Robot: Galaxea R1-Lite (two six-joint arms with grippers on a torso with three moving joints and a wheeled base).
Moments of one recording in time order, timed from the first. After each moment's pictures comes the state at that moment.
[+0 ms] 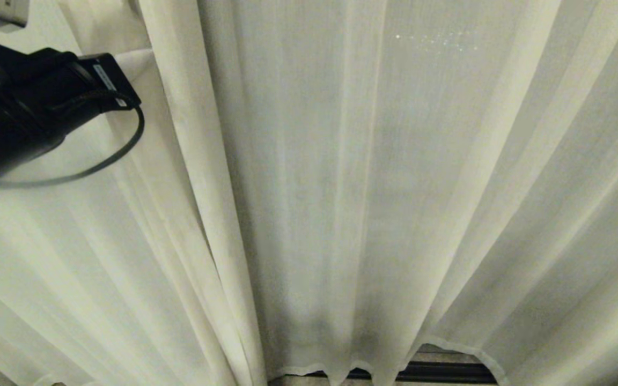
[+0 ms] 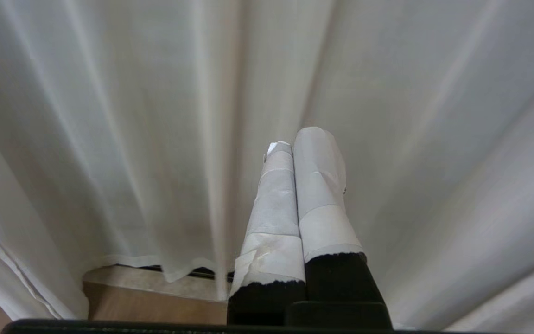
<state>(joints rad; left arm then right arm) -0.18 1.48 -1.00 -0.75 -0.15 -0.14 0.00 0.00 0.00 0.00 0.03 -0.11</state>
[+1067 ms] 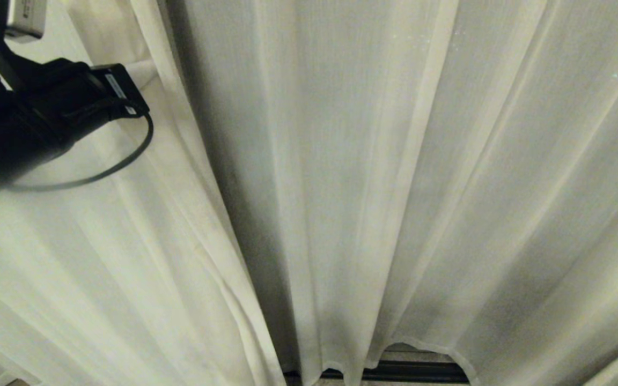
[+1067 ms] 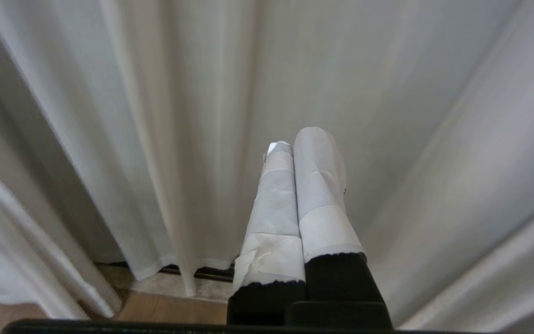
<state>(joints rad) -0.17 1.51 -0.99 -0.74 -0.14 -0.14 0.00 0.00 0.00 0.00 0.03 -0.11</state>
